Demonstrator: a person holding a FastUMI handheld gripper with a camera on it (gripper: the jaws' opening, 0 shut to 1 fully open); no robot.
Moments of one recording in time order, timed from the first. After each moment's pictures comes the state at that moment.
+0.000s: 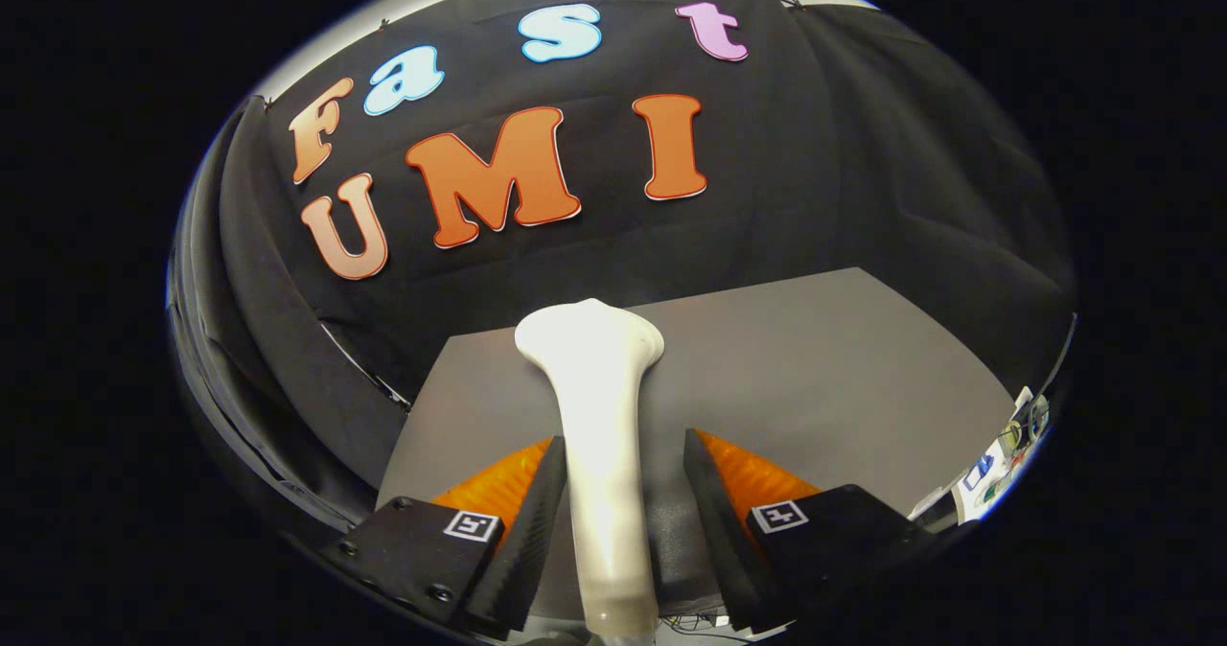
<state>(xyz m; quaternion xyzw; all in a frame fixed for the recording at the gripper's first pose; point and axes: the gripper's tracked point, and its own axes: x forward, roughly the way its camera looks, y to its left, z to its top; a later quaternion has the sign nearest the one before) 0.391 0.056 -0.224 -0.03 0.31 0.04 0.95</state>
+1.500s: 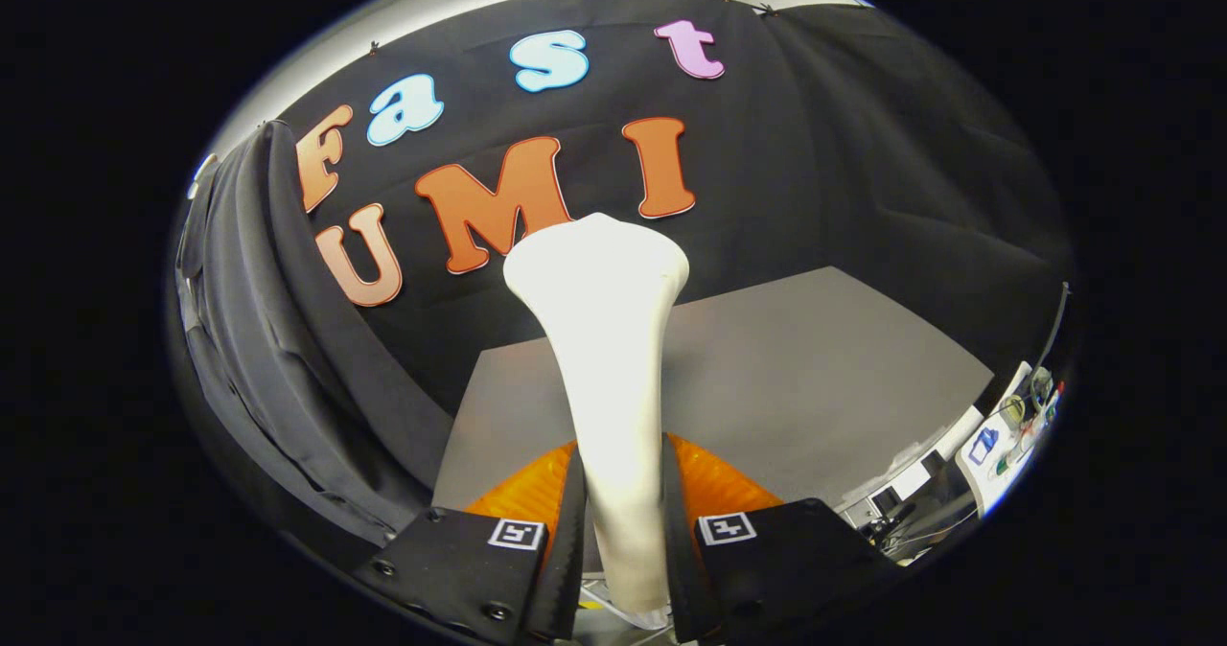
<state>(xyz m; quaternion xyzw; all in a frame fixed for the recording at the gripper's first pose) 0.325 0.068 -0.172 0.01 0.27 0.02 0.96</state>
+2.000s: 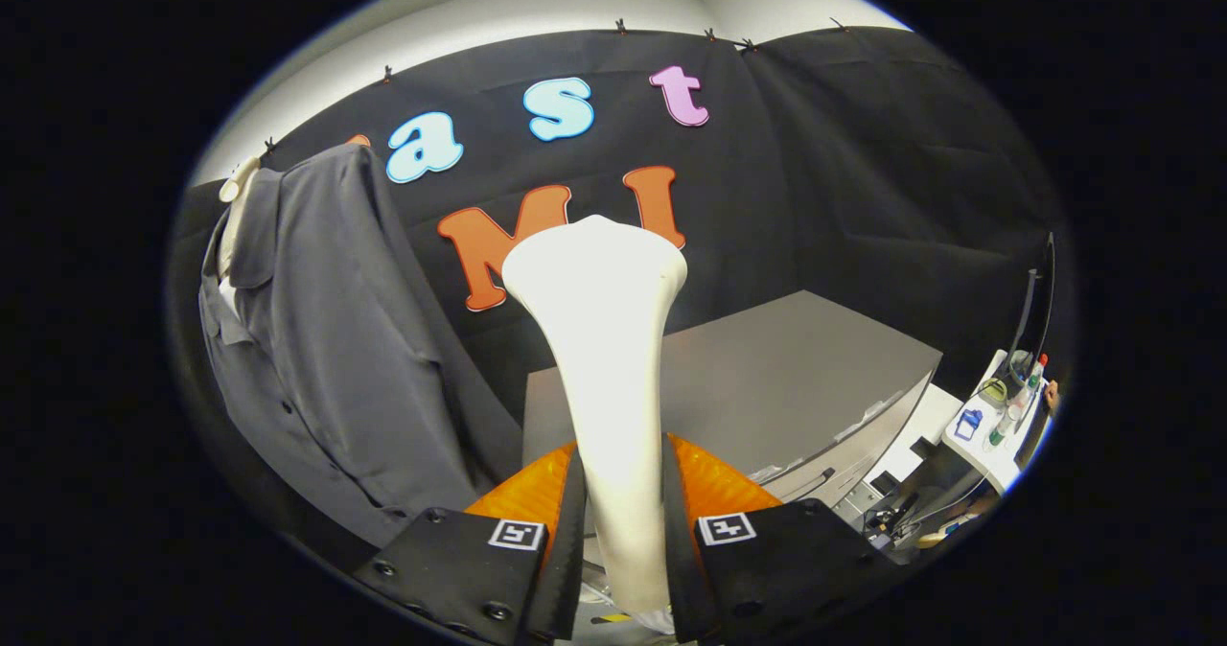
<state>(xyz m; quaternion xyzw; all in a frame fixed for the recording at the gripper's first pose) 0.235 0.145 -0.118 0.02 0.20 0.00 0.98</state>
